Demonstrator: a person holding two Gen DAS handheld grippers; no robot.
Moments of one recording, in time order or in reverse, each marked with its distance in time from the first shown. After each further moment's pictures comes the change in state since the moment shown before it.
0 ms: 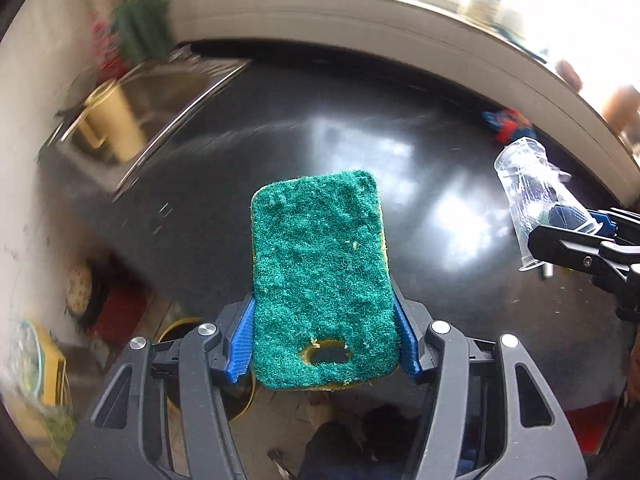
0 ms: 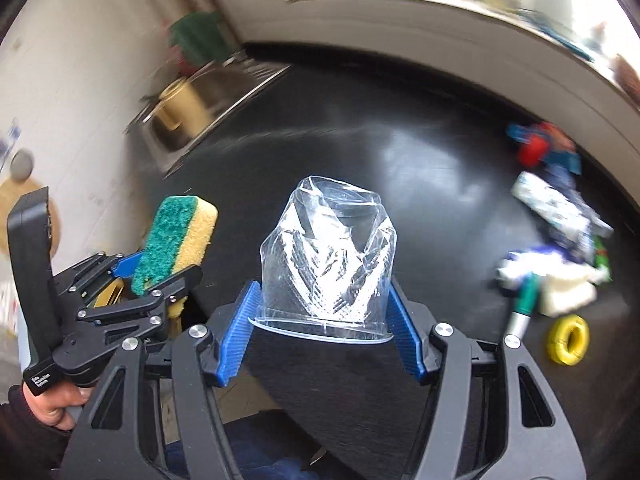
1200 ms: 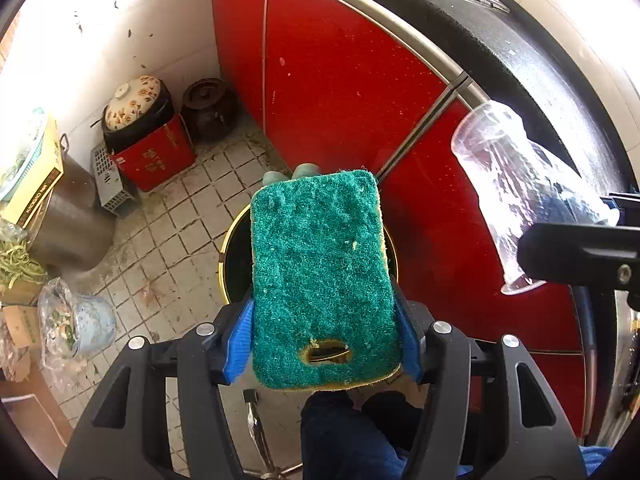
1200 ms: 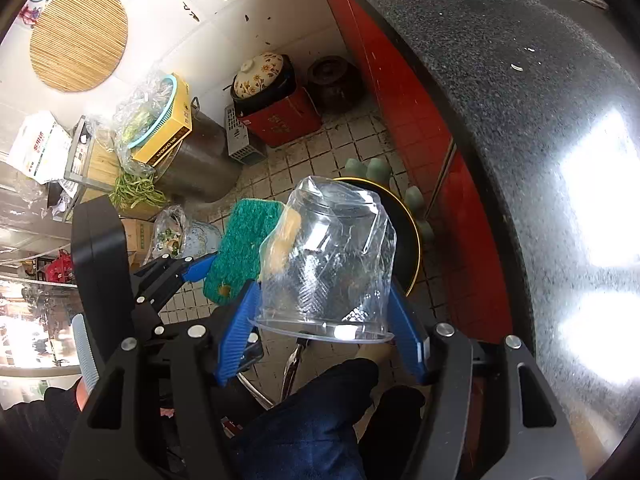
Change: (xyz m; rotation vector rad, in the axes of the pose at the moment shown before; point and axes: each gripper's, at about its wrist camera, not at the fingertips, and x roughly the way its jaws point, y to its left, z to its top) left arm 0.094 0.248 -0.185 -0.511 0.145 0.064; right arm 0.264 0.298 -0.024 -0.441 0.451 0.219
